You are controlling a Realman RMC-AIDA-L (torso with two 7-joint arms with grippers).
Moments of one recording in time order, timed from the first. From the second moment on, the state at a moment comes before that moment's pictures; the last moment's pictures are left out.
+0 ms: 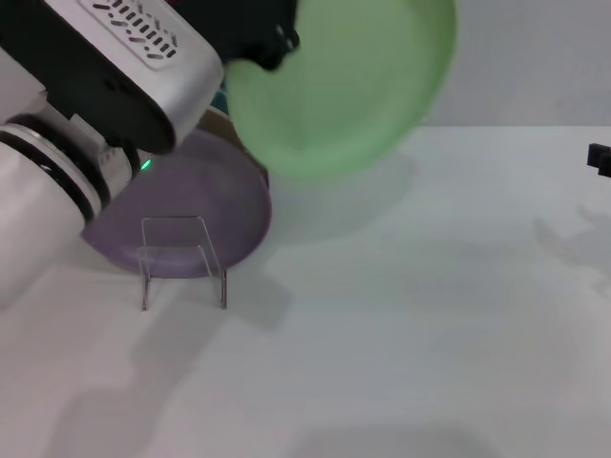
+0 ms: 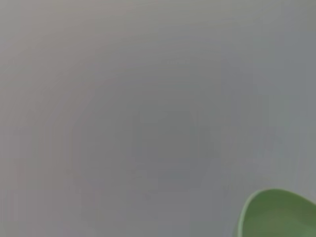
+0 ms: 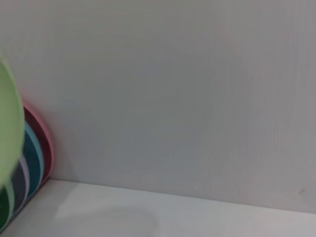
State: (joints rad) left arm -0.13 -2.06 -1.16 -1.73 1.91 -0.02 1.57; right arm 0.02 2.08 1.97 1.68 -2.12 0.99 -0.77
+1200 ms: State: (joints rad) left arm -0.44 -1.96 -1.10 -0.27 2.89 1.71 0.15; right arm 0.04 2.08 1.97 1.66 -2.08 1.02 -0.77
